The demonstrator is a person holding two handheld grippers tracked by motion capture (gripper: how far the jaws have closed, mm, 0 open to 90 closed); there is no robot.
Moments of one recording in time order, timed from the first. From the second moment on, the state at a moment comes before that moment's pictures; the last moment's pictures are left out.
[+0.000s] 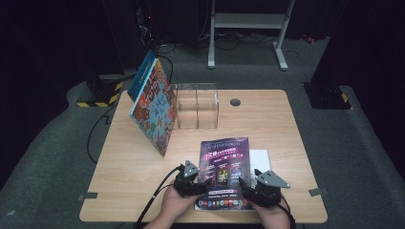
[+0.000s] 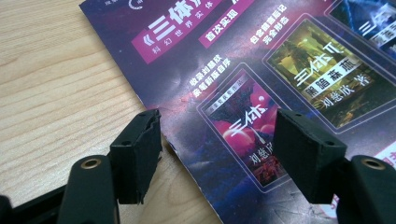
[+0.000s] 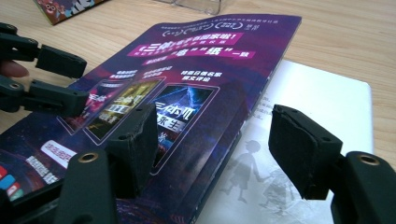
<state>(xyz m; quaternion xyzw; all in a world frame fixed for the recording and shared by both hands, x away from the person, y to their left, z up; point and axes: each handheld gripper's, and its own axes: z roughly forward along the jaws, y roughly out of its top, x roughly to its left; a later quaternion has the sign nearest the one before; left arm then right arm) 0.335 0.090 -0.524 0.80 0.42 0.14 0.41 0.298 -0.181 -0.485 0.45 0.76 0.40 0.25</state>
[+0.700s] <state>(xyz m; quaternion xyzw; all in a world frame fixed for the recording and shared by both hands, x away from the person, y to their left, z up) 0.336 0.099 -0.524 0.80 0.42 0.16 0.39 0.292 -0.173 -0.479 0.45 0.75 0.41 0.24</state>
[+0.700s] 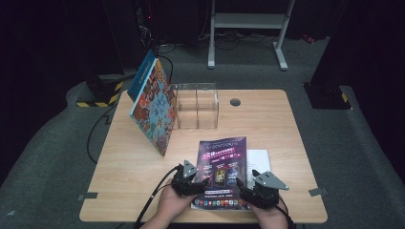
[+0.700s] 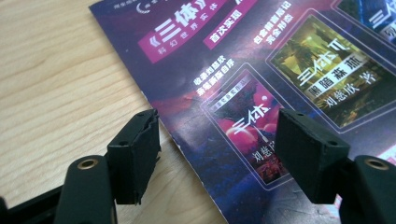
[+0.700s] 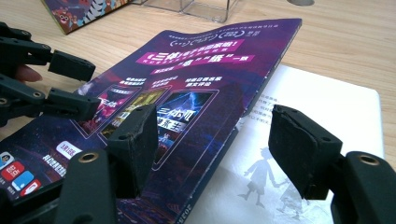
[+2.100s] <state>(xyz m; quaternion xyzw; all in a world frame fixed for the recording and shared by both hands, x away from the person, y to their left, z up) 0.339 0.099 -0.523 0.81 0.40 0.19 0.38 0.352 -0.151 -0.484 0.49 0.76 0.37 0.20</state>
